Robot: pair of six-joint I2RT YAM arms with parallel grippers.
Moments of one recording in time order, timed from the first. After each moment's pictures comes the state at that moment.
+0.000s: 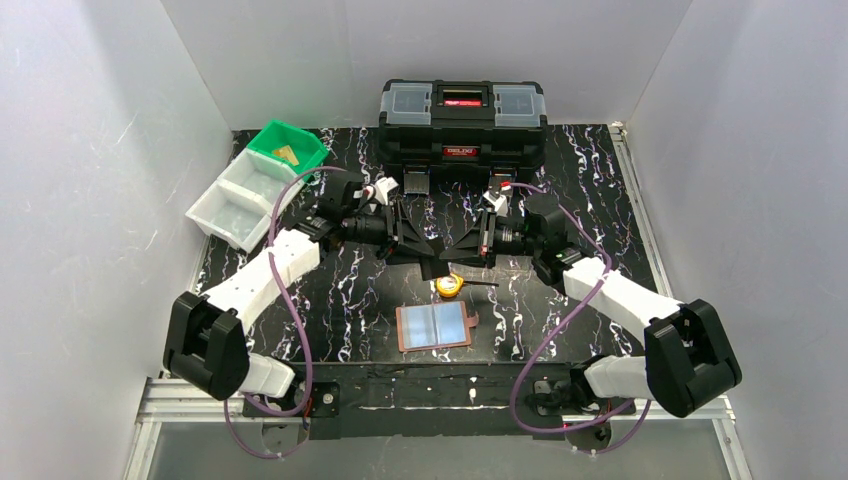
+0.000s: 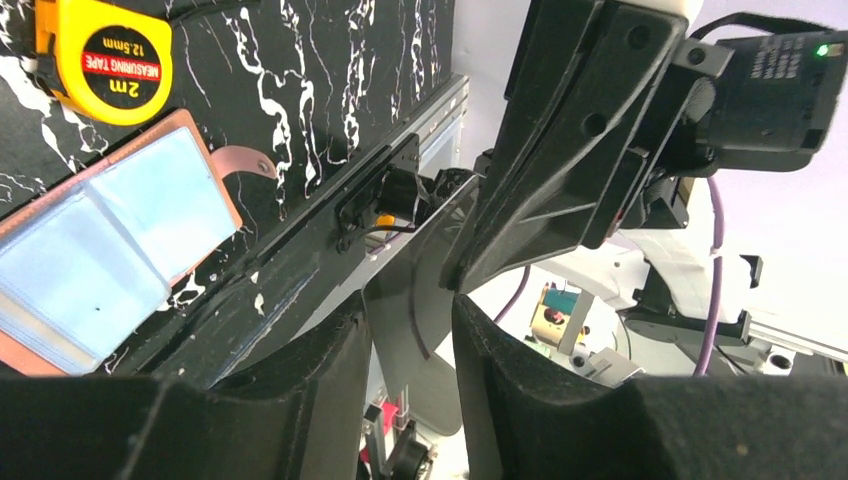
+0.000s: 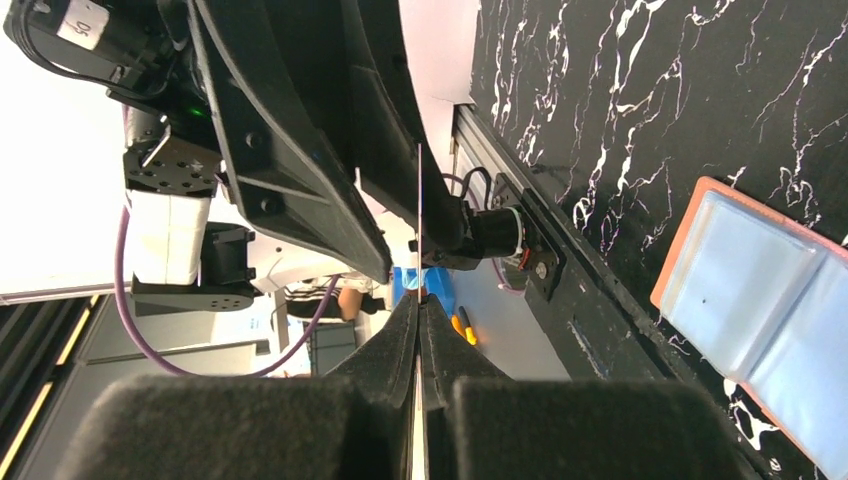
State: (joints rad) left arm -0.47 1.38 1.06 -0.39 0.84 -0.93; right arm 0.51 1.28 0.70 0.30 -0.88 1.24
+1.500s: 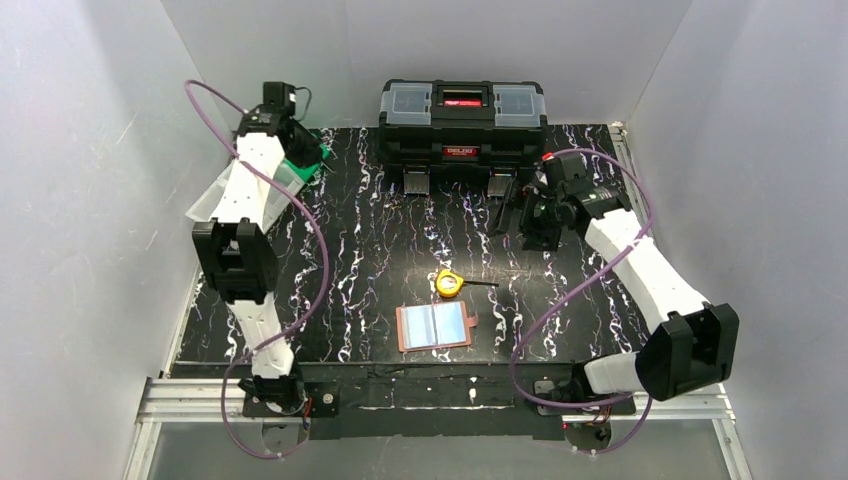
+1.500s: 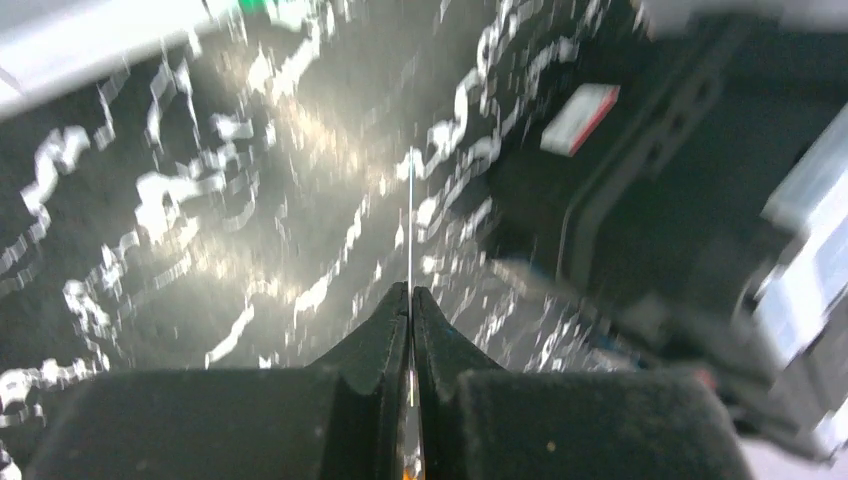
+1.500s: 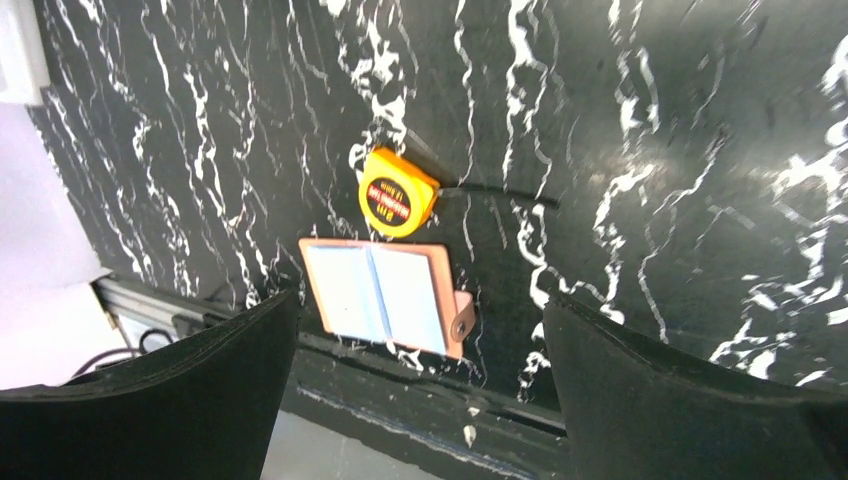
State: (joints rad) left arm -0.07 1.89 1.86 -0.91 -0.02 -0.86; right arm 0.34 1.32 1.18 -0.83 -0.28 0.60
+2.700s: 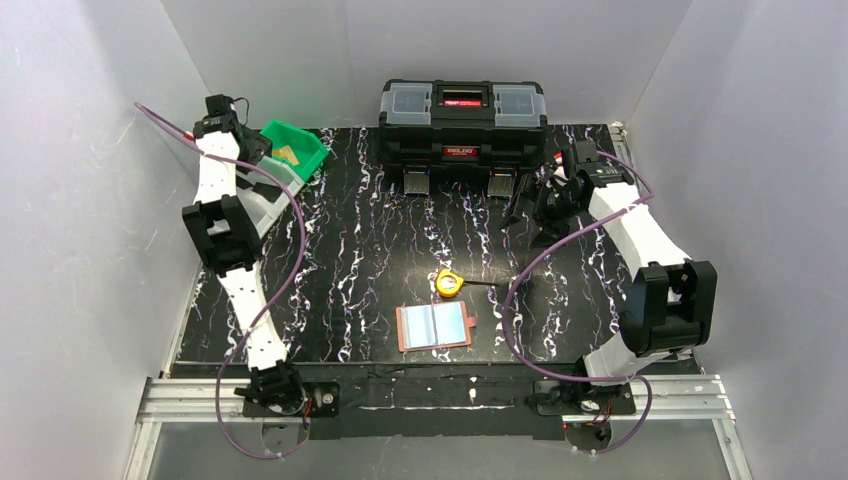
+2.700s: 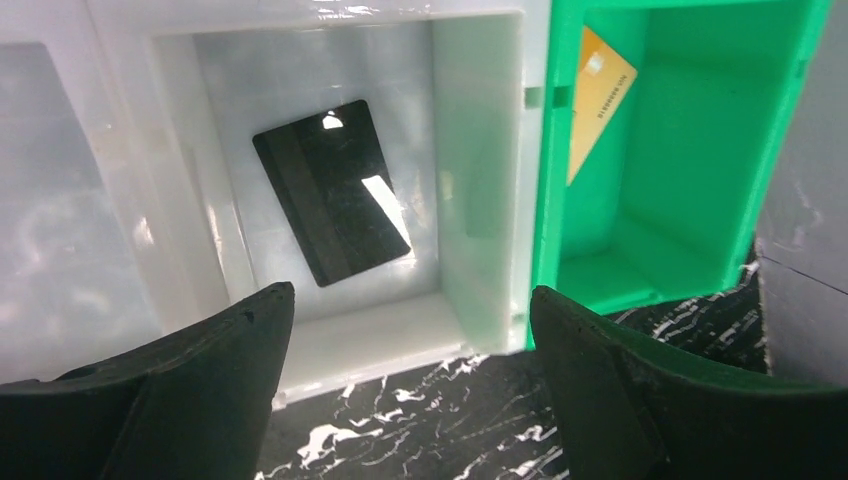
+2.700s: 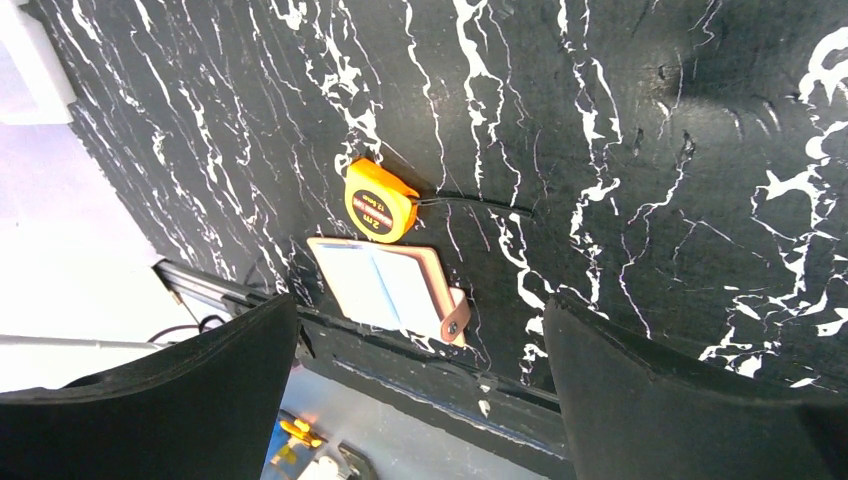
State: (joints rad) left arm 0.26 2.38 2.32 -1.00 -0.11 -0.81; right arm 0.14 1.56 1.31 -0.92 -0.46 0.50
